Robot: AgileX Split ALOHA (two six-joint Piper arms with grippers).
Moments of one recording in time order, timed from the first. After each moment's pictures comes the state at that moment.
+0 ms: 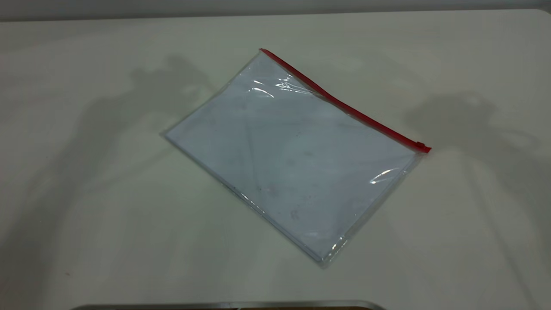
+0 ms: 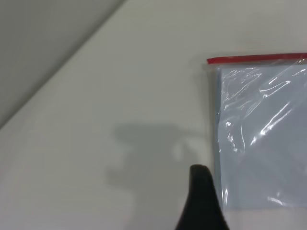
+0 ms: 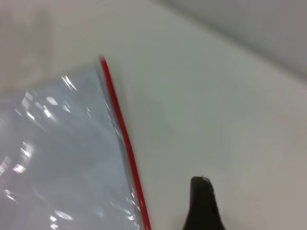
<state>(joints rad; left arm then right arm) -0.23 2.01 -1.98 -0.25 1.00 0.60 0.07 1.58 -1.21 0.62 0.56 -0.90</state>
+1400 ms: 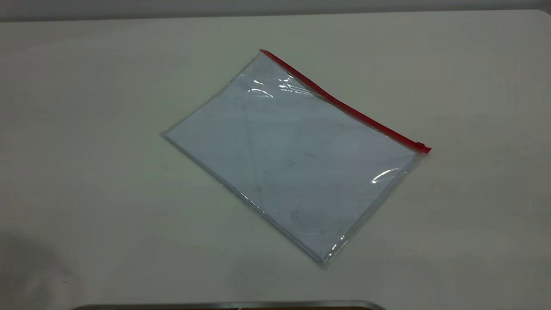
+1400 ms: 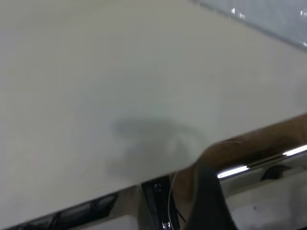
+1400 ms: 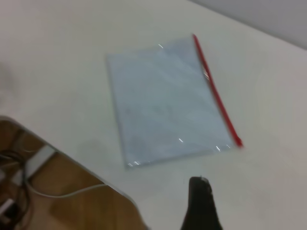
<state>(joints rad) -0.23 0.89 -0.97 -0.03 1.17 0.09 0.07 0.11 -0.64 0.40 1.21 -0.45</state>
